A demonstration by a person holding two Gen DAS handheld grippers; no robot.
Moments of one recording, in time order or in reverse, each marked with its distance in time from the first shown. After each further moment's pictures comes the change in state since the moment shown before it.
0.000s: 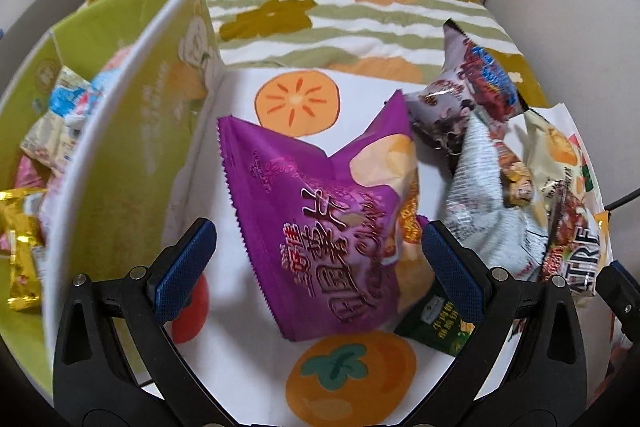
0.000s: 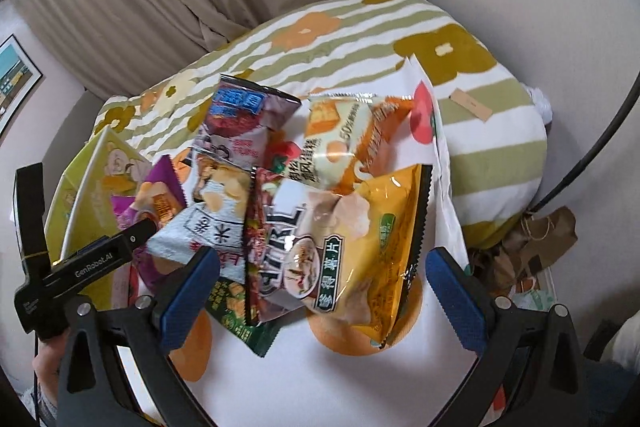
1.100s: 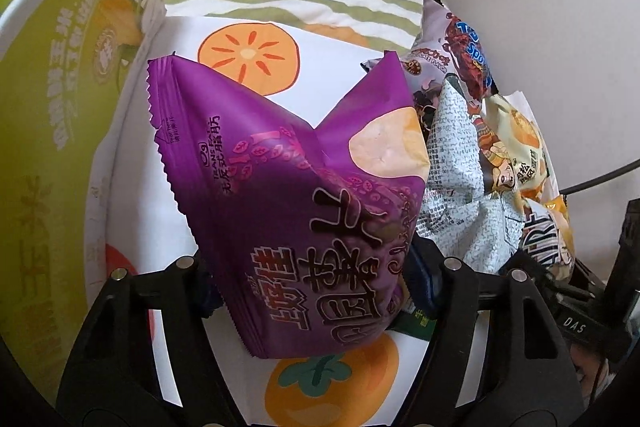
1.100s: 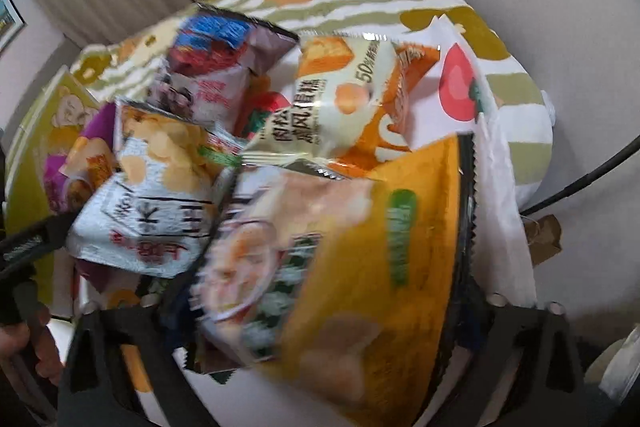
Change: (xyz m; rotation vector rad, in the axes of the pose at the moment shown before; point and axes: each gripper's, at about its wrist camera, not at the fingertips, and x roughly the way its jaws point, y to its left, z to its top) left arm 0.037 0.019 -0.002 -0.025 0.113 -0.288; right arm 0.056 0.019 -0.006 -0.110 0.105 -0.102
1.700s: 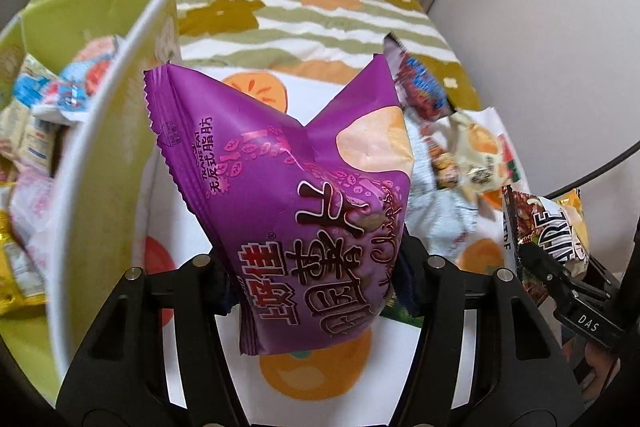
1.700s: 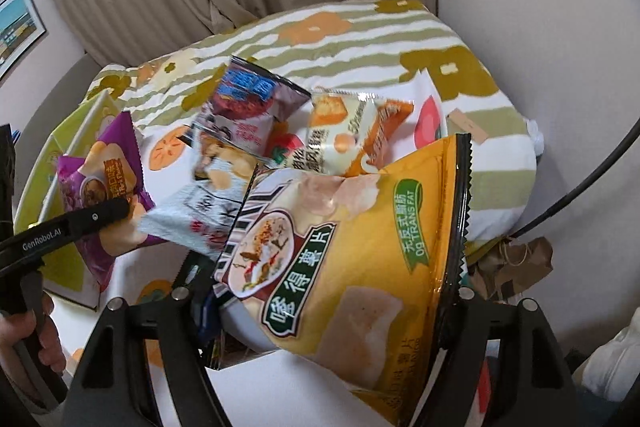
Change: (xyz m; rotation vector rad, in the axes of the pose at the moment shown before) left arm -0.073 -0.026 -0.014 0.041 -0.126 0.031; right arm -0.070 0.002 -0.011 -0.045 -0.121 0.014
